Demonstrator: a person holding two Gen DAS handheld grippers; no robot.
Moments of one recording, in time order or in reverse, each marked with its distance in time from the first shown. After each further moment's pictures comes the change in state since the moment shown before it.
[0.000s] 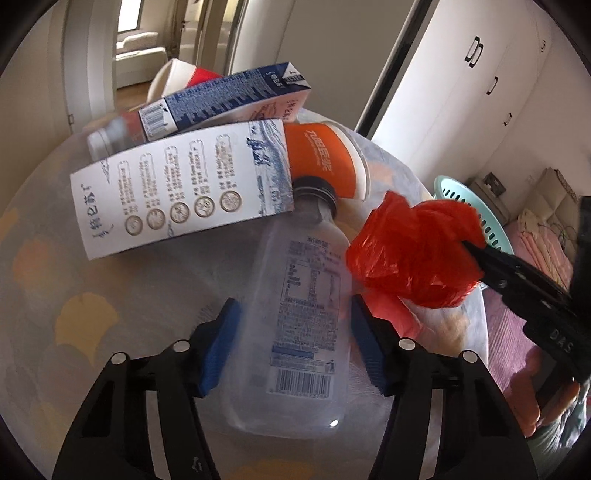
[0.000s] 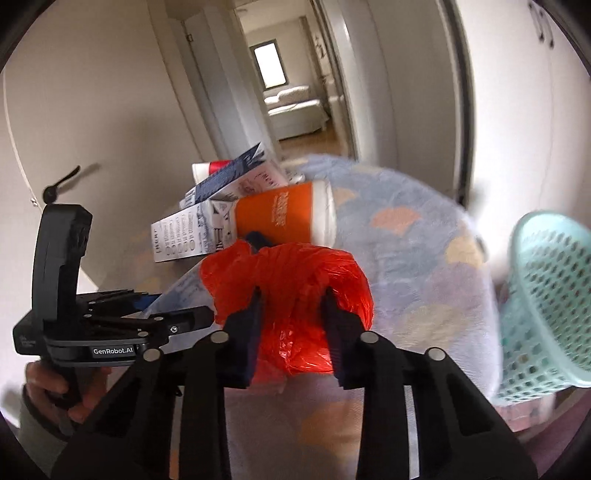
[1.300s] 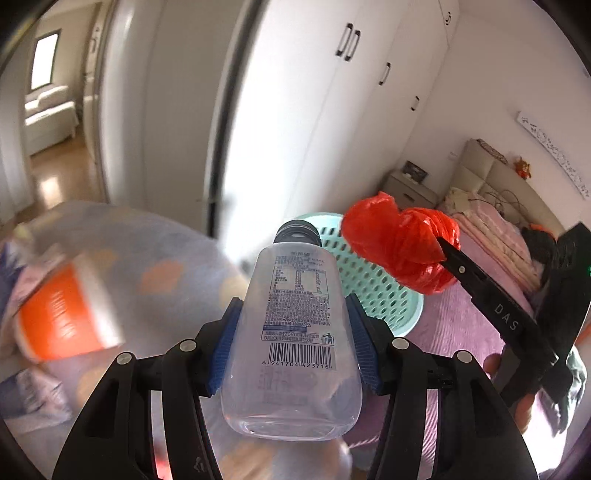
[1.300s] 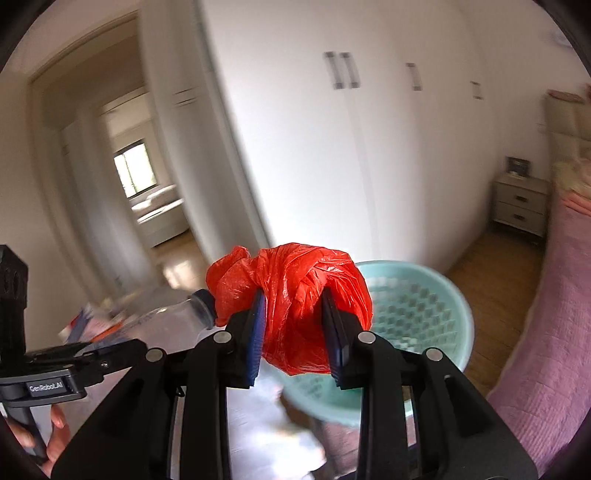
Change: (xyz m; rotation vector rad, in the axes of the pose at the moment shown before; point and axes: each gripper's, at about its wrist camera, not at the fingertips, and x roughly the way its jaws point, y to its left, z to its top) left arm 0.044 -0.207 0.084 0.251 -0.086 -0.267; right arm -0.139 -0.176 0.012 0.339 -0.350 -0.461
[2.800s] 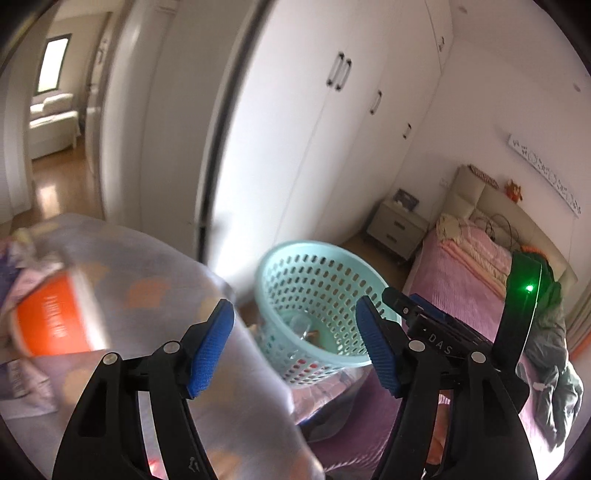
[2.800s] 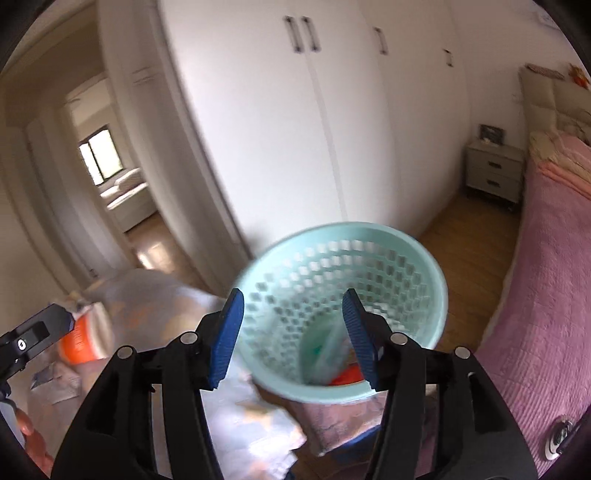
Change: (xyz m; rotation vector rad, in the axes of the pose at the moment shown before) left arm -0.048 -0.006 -0.016 -0.033 -0.139 -0.013; right arm 0.015 -0.010 -0.013 0.038 0.132 -0.065
